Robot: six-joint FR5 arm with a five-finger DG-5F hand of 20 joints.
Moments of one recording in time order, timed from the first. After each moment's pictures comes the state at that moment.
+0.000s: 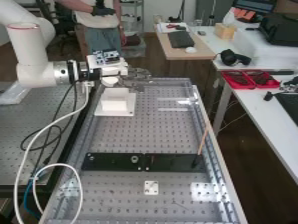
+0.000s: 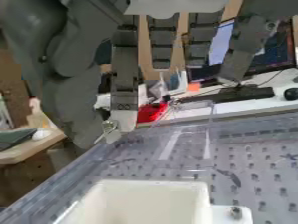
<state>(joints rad) 1.75 -1.74 -2.17 -2.49 -1.76 -0.58</state>
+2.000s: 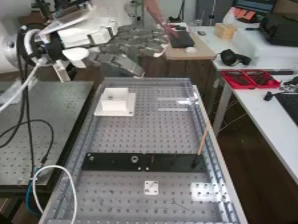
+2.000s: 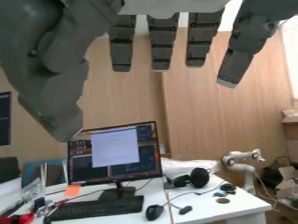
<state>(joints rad) 1.46 -1.57 -2.03 -2.50 -1.53 -0.67</state>
